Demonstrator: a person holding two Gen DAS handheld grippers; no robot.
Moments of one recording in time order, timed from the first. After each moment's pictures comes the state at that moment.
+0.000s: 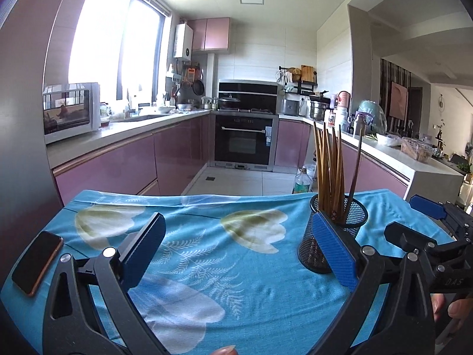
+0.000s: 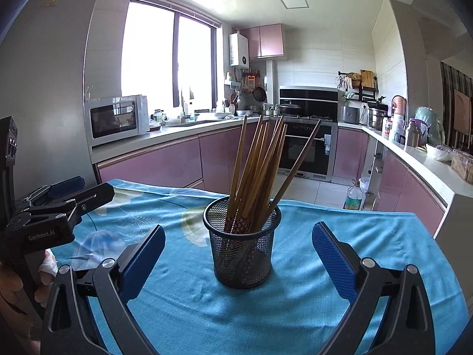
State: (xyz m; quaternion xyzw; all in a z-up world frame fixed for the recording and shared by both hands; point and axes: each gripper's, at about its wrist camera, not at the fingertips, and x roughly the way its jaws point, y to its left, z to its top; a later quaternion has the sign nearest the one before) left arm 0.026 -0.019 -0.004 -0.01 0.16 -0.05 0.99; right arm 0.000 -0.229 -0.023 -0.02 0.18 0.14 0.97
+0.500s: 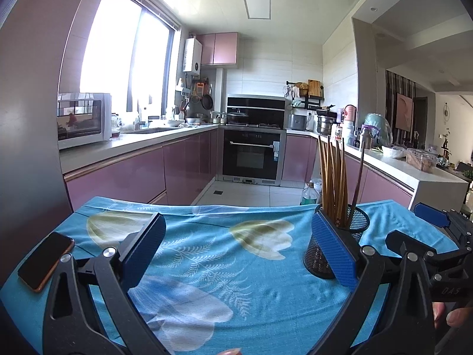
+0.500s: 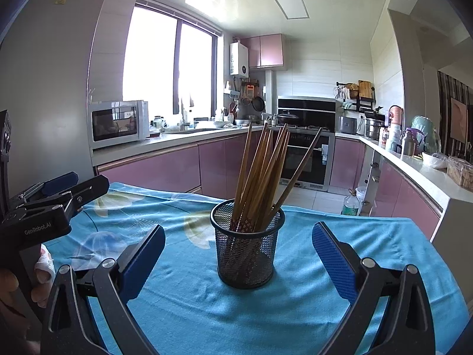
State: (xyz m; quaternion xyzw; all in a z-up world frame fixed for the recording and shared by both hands) left arm 0.002 -0.013 0.000 -0.02 0.12 -0.02 0.99; right arm -0.014 -0.222 -0.026 -0.02 0.15 0.13 0.98
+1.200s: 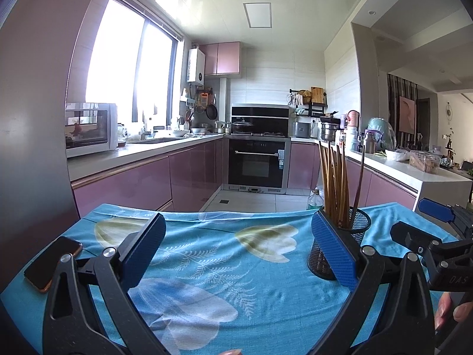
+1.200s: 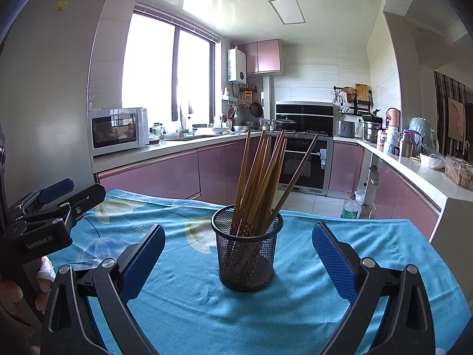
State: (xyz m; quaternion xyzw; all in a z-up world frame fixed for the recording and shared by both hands) left arm -0.014 -0.016 0.000 -0.01 0.10 -0.01 0.99; right arm -0.020 -0.224 -0.024 -0.01 0.14 0.13 0.98
